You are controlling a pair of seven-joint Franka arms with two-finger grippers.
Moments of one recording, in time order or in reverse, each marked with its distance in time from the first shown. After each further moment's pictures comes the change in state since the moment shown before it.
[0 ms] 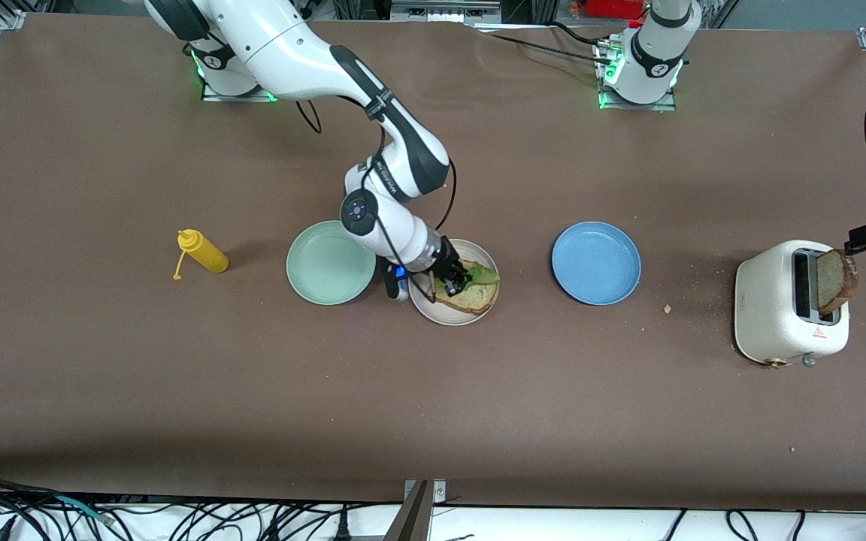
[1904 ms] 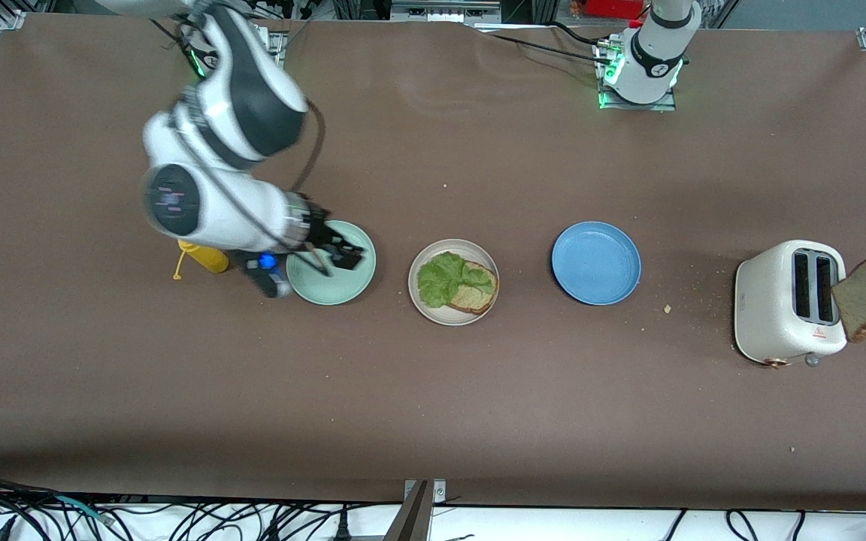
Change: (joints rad) left arm 0.050 0.015 -0.028 0.015 0.000 0.096 0.160; right arm -0.343 -0.409 -0.030 0.042 -0.213 -0.896 -0.555
